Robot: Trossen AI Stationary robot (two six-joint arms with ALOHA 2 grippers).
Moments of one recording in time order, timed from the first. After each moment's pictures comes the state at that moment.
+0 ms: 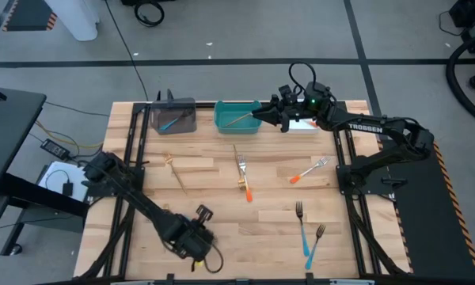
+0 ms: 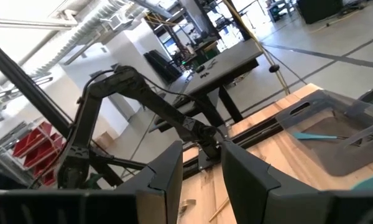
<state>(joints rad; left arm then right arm) -0.66 1.84 1.29 -0.81 -0.30 -0.04 -0.54 1.31 0.87 0.50 -0.62 0.58</state>
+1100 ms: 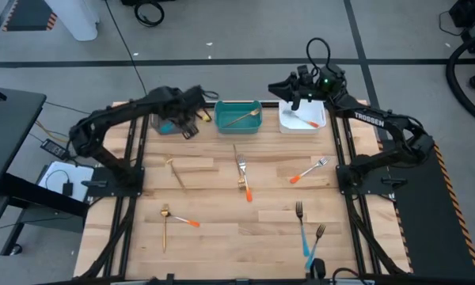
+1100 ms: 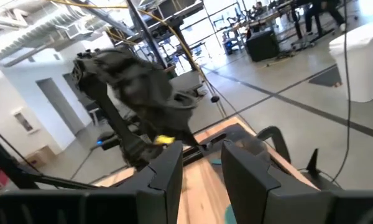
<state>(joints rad) 0.57 1.56 1.33 -1.15 -0.36 -0.04 -0.87 1.31 0.87 0.50 -0.75 0.44</state>
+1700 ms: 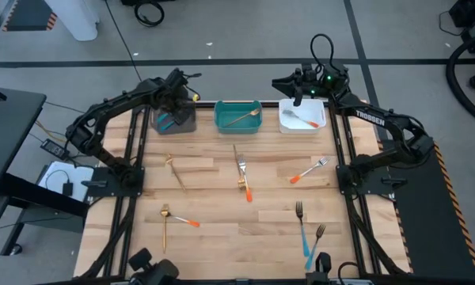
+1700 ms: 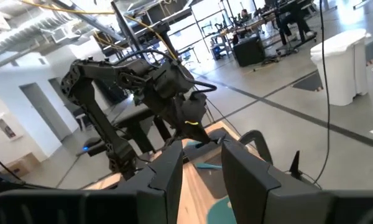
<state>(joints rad) 0.87 1.56 1.18 -0.83 -0.28 0.26 -0.92 1.31 0.87 0.50 -0.75 0.43</state>
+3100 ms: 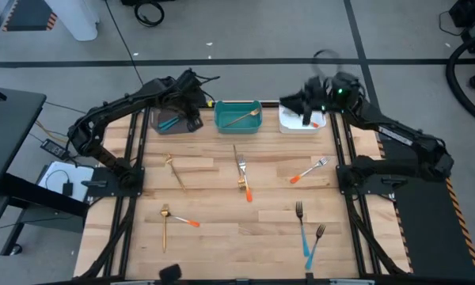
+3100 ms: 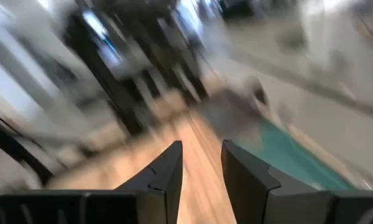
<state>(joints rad) 0.66 1.56 1.36 -0.88 0.00 0.29 -0.71 0.99 0.87 -0.06 -0.53 0.28</state>
